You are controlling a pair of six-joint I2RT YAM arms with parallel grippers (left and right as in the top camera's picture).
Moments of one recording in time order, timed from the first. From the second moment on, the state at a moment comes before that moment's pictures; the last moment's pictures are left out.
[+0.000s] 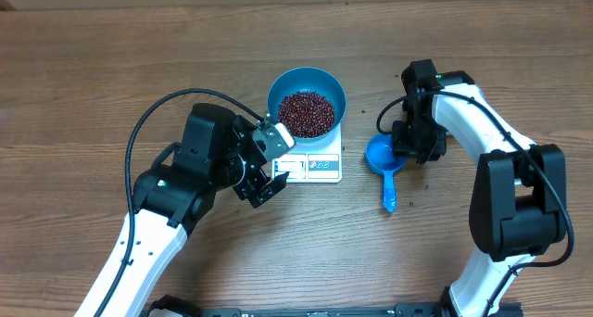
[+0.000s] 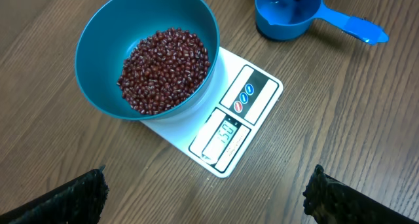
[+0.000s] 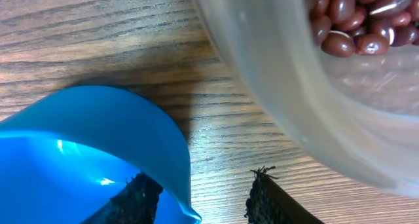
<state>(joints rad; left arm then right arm) -0.38 1.19 1.00 -0.68 0.30 0.55 0.14 1.96 1.38 -1.07 0.01 0.25</state>
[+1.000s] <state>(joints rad) -0.38 1.19 1.00 -0.68 0.30 0.55 0.14 1.90 1.53 -1.22 0.01 0.25</state>
